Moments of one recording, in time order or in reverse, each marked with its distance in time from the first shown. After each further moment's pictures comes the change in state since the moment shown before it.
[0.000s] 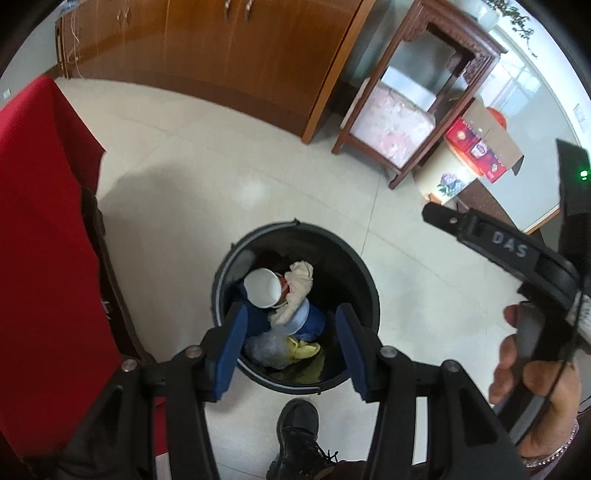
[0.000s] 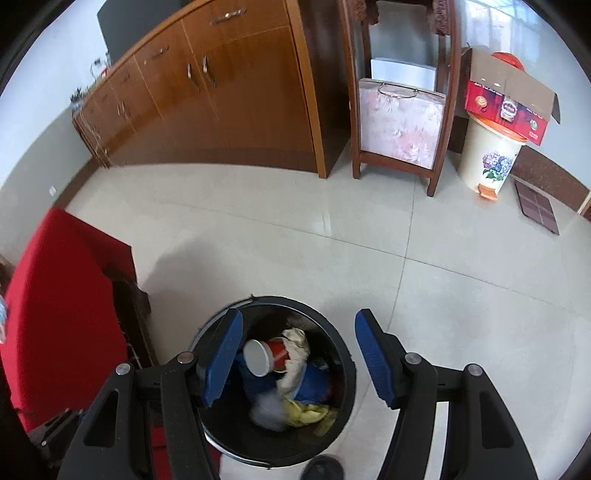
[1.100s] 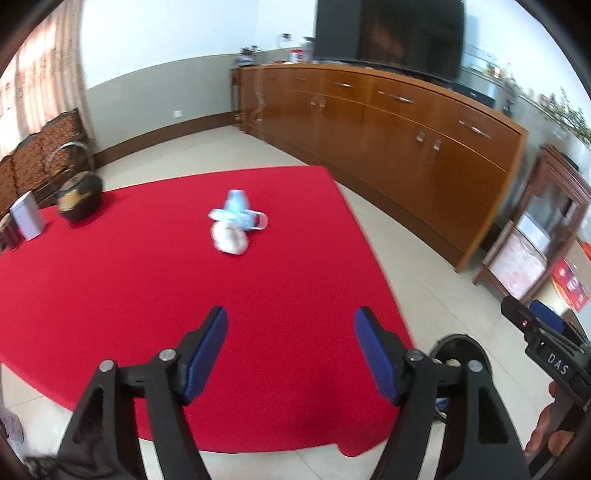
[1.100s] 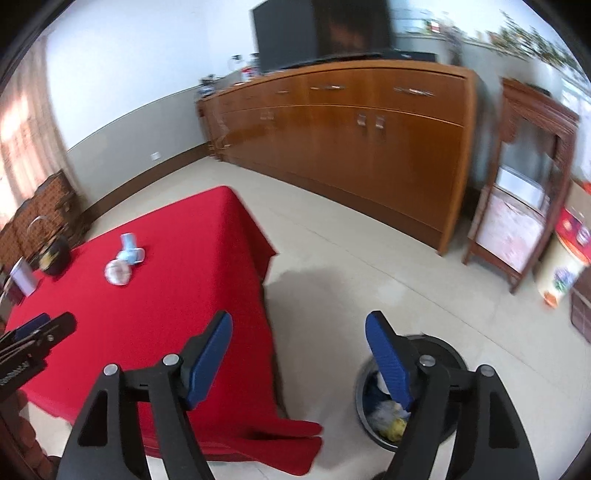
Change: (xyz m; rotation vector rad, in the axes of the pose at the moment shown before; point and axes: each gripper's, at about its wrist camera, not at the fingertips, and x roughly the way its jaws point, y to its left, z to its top) left arm -0.232 0.192 -0.056 -0.311 -0.401 0.493; right arm -0.147 0.269 -0.063 -0.378 -0.179 0.261
